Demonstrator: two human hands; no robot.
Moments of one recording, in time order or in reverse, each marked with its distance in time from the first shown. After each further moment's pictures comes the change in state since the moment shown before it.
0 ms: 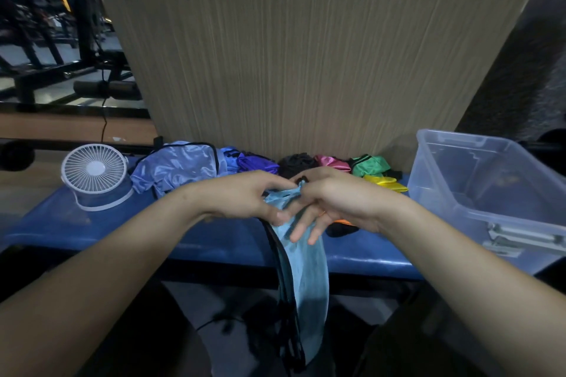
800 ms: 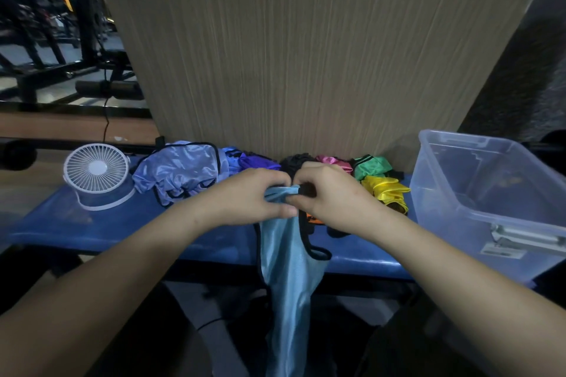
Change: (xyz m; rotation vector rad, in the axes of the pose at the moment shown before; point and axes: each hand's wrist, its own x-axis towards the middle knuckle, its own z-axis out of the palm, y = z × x) left_hand 0.004 -0.005 0.005 0.343 0.220 0.035; right_hand 0.019 0.020 0.002 -0.868 0.486 -0.421
